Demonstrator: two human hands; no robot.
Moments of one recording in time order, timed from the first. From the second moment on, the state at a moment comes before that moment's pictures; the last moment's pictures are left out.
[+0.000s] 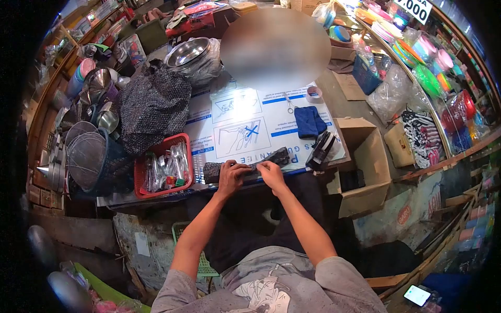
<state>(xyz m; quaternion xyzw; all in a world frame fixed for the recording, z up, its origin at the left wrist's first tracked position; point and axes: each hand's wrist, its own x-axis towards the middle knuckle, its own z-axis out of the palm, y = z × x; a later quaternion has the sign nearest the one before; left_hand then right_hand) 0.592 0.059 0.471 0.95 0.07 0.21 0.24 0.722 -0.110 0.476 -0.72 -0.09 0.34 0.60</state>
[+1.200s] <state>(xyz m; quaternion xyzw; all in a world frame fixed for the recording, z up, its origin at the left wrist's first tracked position) 0.611 0.086 0.458 0.94 0.12 0.11 0.31 0.681 -0.069 0.436 -0.87 -0.07 0.16 0.46</state>
